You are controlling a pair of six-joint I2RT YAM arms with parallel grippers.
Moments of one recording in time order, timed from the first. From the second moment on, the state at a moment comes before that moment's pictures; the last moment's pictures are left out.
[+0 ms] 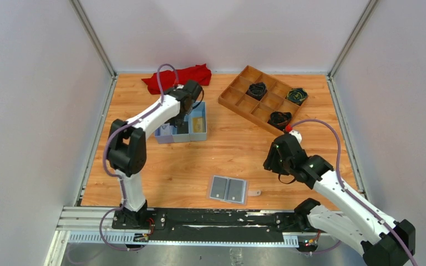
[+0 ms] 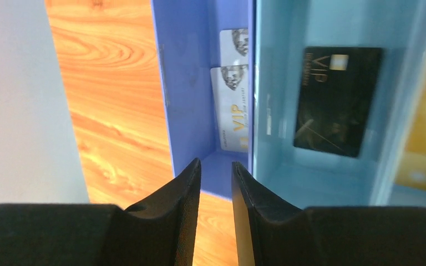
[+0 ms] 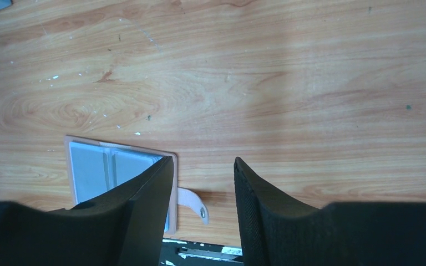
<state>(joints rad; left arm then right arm) -0.46 1.93 1.55 -0.96 -0.67 -0.32 0.60 0.84 0.67 -0.74 0.20 0.75</state>
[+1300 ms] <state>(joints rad) -0.88 1.05 0.61 -0.29 0.06 -0.71 0.77 0.75 0.44 -0.65 0.18 0.78</state>
